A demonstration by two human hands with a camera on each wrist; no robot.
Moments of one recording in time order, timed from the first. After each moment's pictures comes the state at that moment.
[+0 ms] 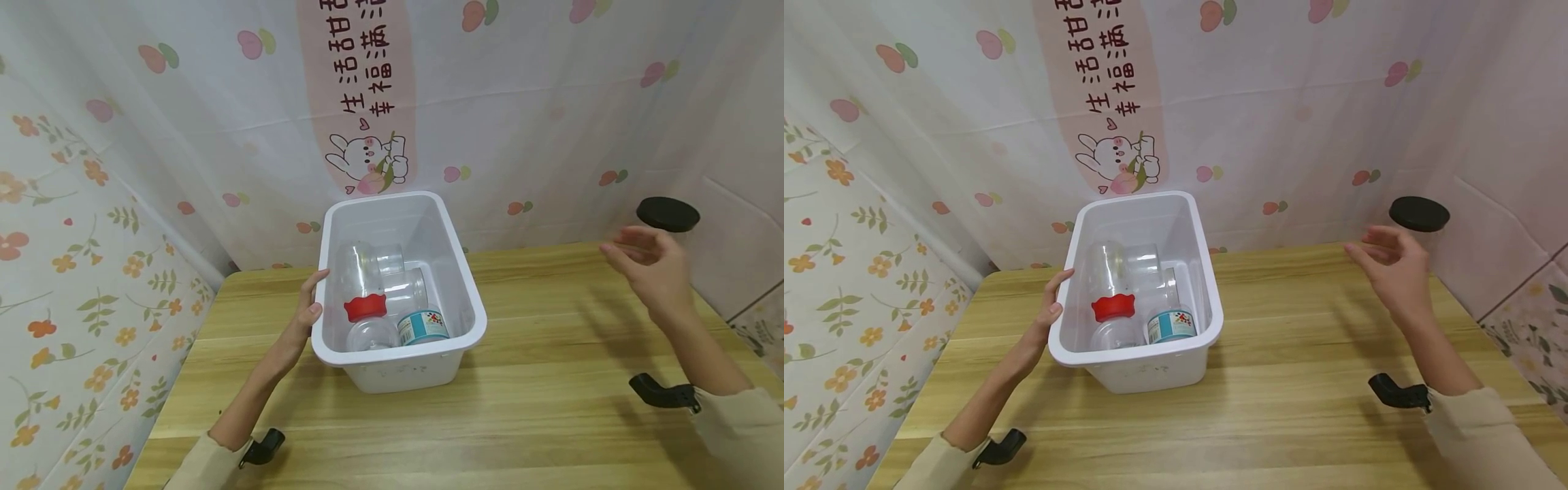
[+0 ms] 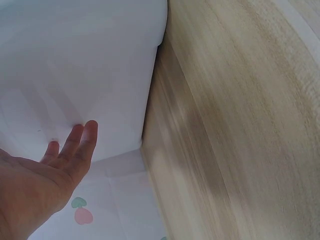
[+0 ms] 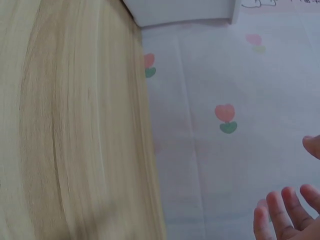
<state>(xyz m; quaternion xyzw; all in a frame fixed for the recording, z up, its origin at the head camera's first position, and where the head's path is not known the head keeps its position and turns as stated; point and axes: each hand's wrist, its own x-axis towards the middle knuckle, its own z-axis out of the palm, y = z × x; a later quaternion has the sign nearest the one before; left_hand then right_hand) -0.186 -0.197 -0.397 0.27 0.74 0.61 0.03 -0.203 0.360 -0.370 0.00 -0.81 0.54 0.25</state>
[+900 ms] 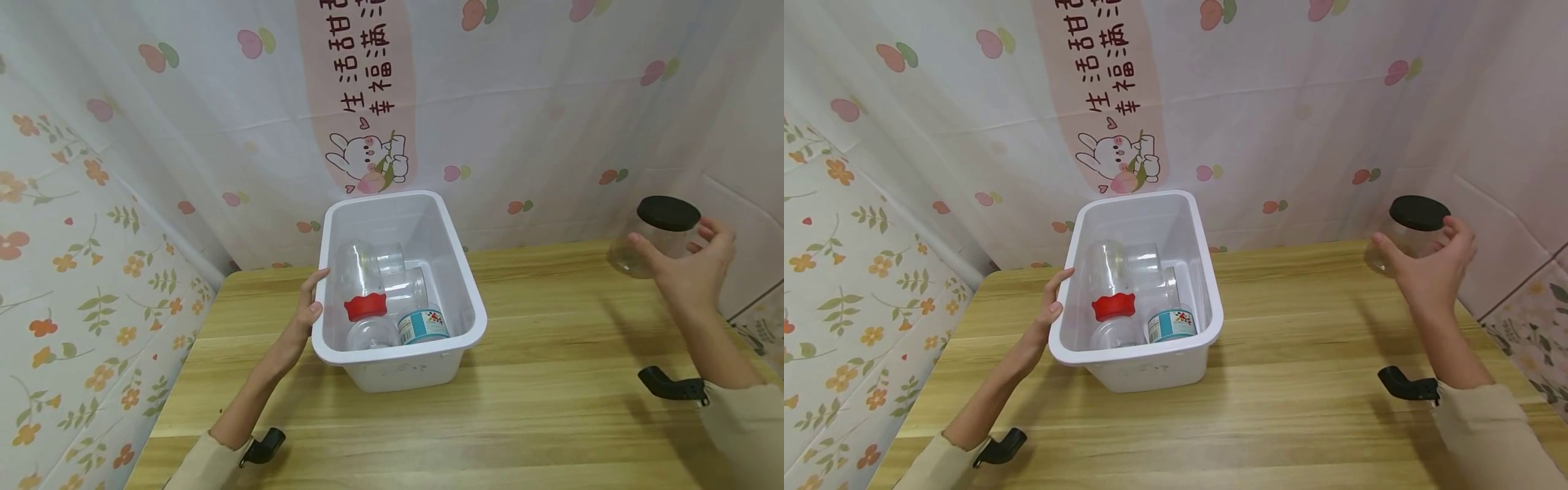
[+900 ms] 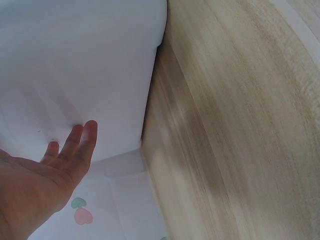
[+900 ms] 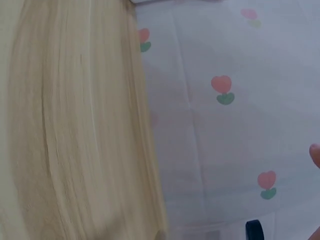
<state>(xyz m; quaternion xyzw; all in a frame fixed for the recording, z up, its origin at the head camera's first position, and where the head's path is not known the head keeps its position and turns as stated) -0.188 -0.197 -0.398 0.26 0.75 0.61 0.03 -0.202 0.379 -0.363 -0.21 -0.80 0.49 0.28</state>
